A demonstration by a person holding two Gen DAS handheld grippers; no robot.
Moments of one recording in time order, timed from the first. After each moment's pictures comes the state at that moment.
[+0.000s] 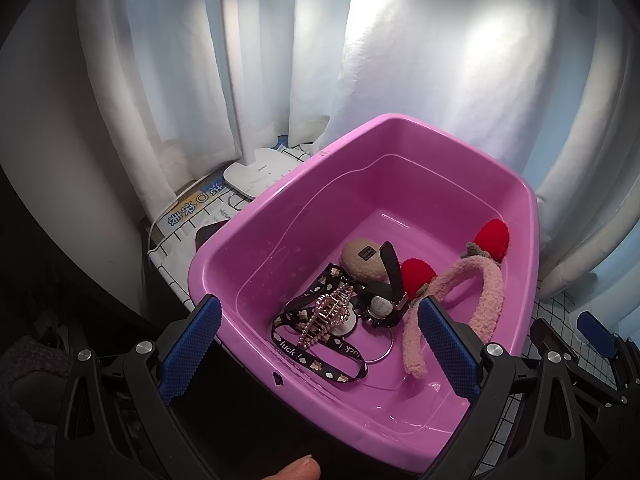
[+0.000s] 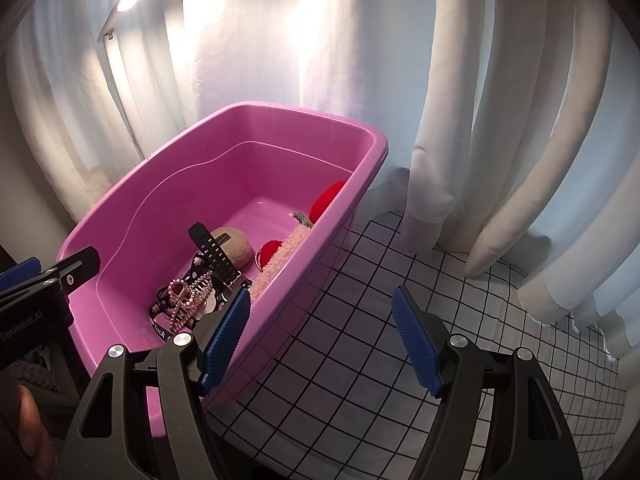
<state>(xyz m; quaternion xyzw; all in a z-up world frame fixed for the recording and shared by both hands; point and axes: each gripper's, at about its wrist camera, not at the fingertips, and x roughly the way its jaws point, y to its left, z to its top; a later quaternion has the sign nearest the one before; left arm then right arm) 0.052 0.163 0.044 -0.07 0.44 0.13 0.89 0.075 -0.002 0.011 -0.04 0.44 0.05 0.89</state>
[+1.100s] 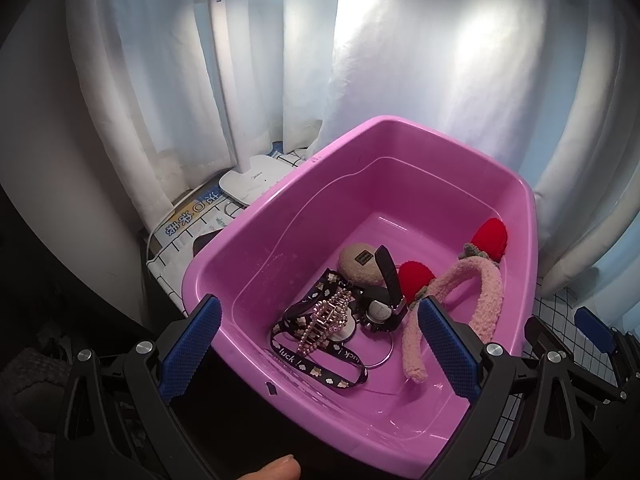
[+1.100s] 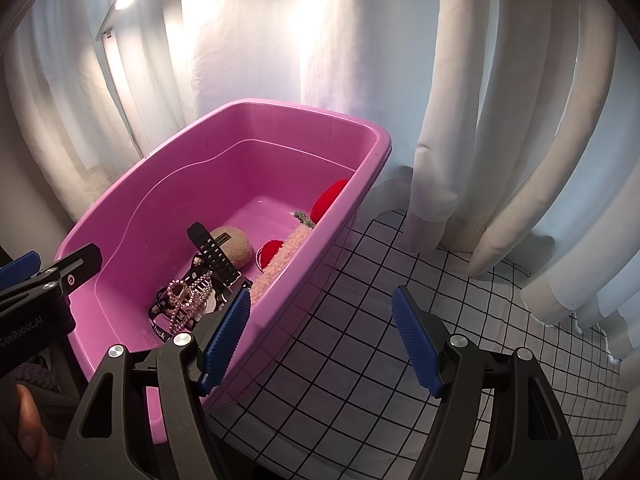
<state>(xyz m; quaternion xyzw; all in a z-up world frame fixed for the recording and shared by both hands) 0.058 0.159 0.044 -0.05 0.44 0.12 0.89 0.079 0.001 0.007 -0.04 0.45 0.05 0.89</state>
